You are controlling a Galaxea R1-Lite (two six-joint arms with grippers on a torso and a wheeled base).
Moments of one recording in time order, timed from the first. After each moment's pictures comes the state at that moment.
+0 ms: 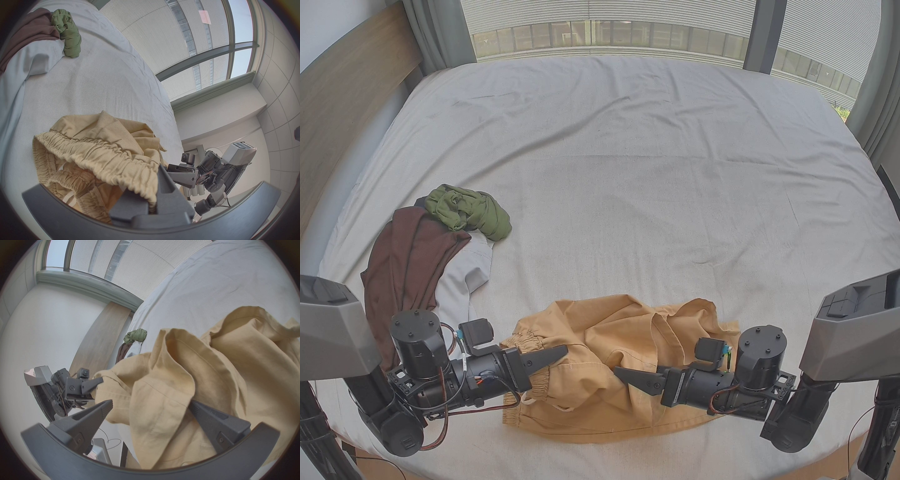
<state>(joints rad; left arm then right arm) -0.48 1.99 -0.24 -1.55 -0.46 -0.69 0.69 2.19 -0.38 -1.54 0.26 0.67</state>
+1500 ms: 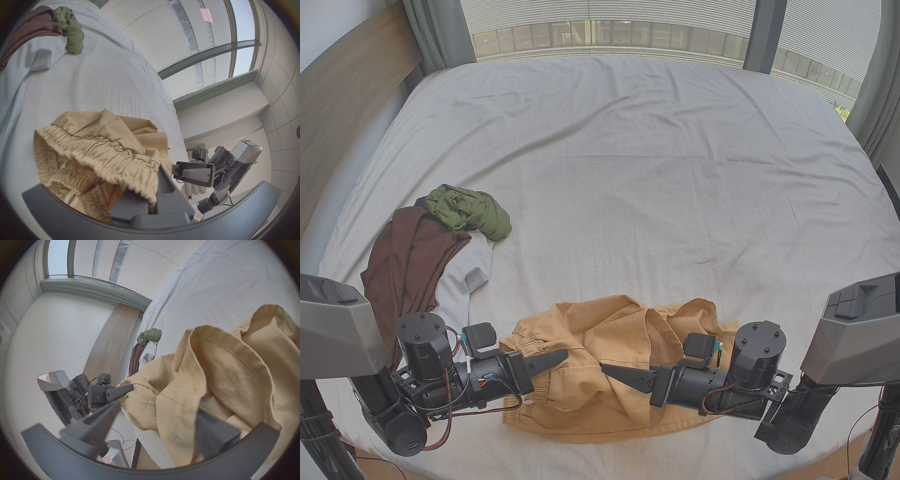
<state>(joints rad) -0.47 2.03 -0.24 -1.55 -0.46 -0.68 0.74 2.16 -0.43 -1.54 0.31 0.74</state>
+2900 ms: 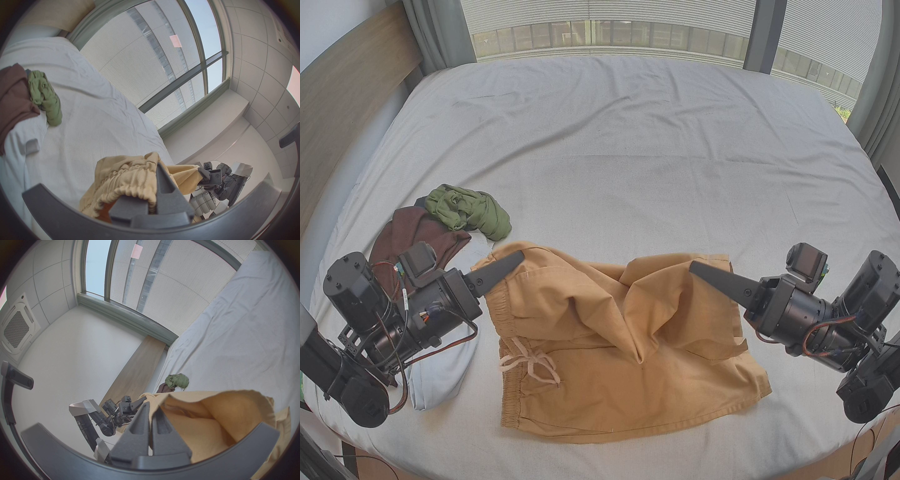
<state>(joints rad) -0.36 1.76 -0.36 -1.55 -0.47 -0.67 0.60 1.71 -0.38 -1.53 0.40 0.71</state>
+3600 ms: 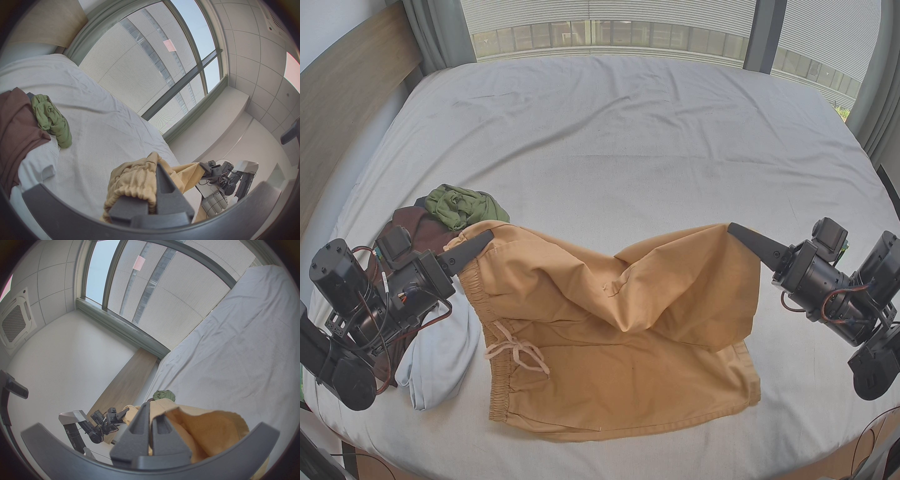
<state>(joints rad) -0.21 1.75 -0.40 -1.55 -0.54 -0.62 0.42 1.69 -0.41 -1.53 0.43 0.71</state>
